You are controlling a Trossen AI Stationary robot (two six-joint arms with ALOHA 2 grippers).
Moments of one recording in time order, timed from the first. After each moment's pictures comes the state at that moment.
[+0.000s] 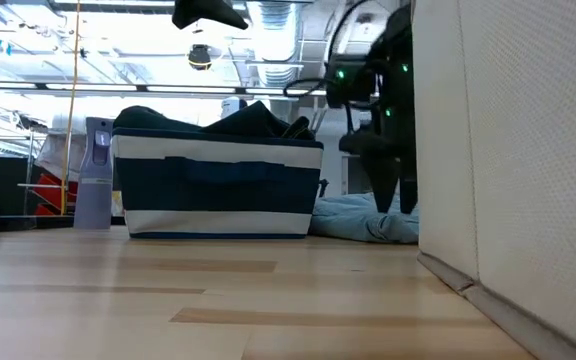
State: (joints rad) left arm 0.00 1.29 1.38 -0.63 -0.24 -0.56; right arm -0.23 1.80 1.20 -0.83 0.03 0.71
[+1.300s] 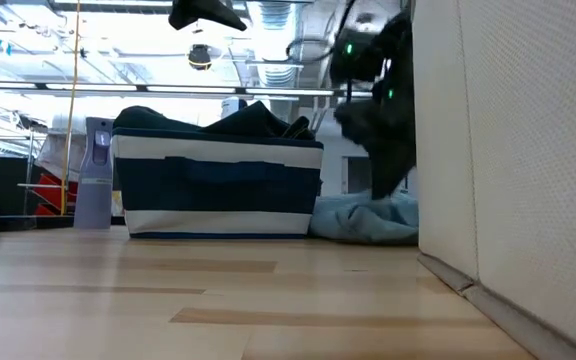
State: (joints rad) left arm 0.00 1.29 1.38 -0.64 -0.26 -0.64; right arm -0.17 1.70 1.15 -0.68 -0.10 0.71
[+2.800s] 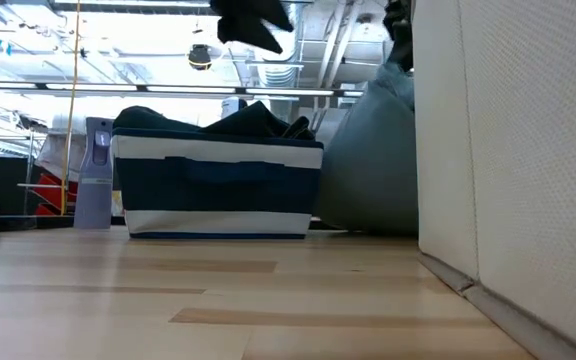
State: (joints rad) left arm -0.01 1.46 1.37 -0.50 -0.27 -0.12; right arm -0.24 1.22 1.17 -0.71 -0.09 0.68
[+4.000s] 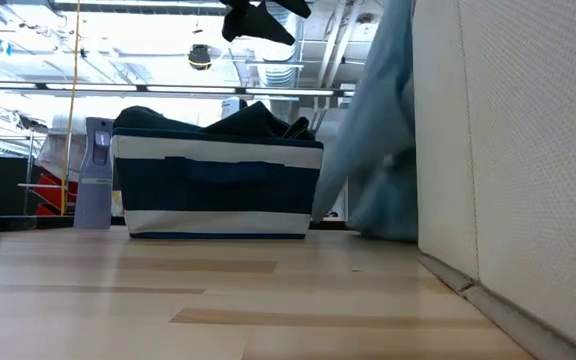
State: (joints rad) left arm 0.00 1.47 1.39 -0.43 -0.27 -0.25; right arm -0.16 0.73 1.17 -0.45 -0.06 0.36
